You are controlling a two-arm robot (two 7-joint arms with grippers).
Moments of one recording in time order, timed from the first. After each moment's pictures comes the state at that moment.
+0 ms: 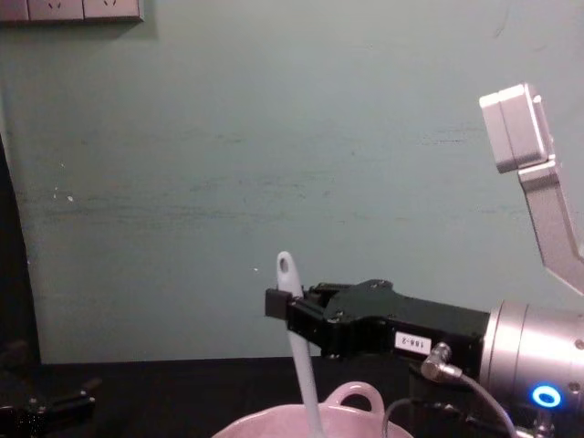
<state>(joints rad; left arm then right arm) -0.20 0.60 0.45 -1.41 -0.25 -0.12 0.03 0.45 0.30 -0.53 -1.27 0.44 -0.13 0.66</state>
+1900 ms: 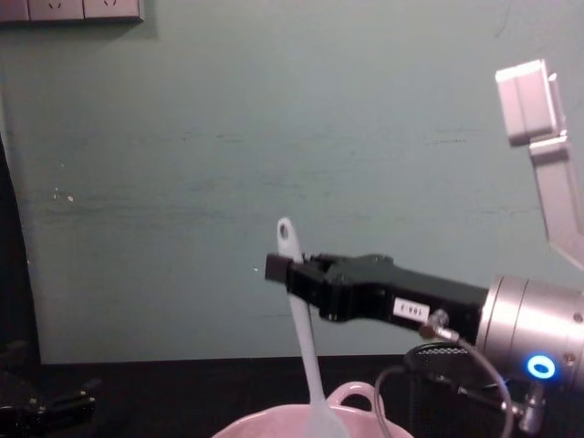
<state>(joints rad) -0.20 0.60 0.45 -1.41 -0.25 -0.12 0.03 0.46 0.28 -0.51 -1.26 0.51 -0.13 0.68</state>
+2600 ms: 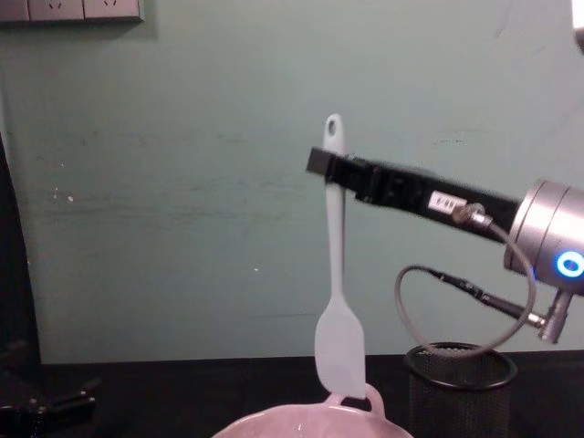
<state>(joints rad) -0.20 0.60 0.45 -1.41 -0.25 -0.12 0.03 0.44 0.31 -0.44 -1.40 0.64 -0.06 0.58</state>
